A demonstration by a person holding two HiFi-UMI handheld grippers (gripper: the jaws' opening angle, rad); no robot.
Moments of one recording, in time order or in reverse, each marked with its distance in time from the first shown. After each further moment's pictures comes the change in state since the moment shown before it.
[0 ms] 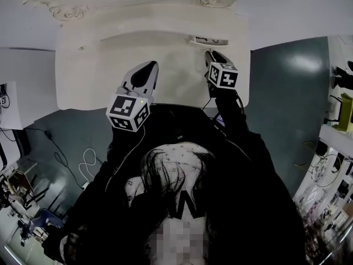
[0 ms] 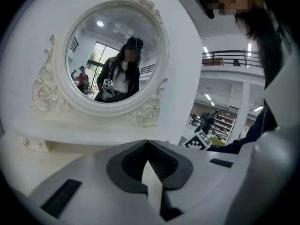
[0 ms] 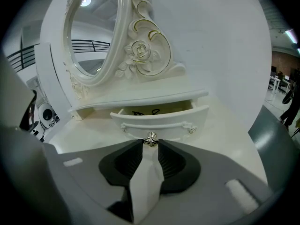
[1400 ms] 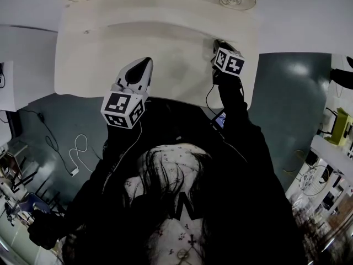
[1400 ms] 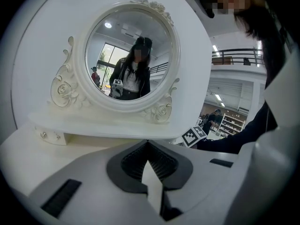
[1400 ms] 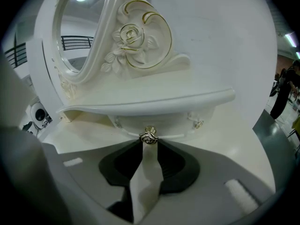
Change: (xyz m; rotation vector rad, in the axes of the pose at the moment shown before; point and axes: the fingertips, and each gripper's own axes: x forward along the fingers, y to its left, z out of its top) left arm -0.026 0.041 -0.019 -0.050 0.006 0.110; right arm 0.046 -0.014 0.023 0.006 0.034 -0.068
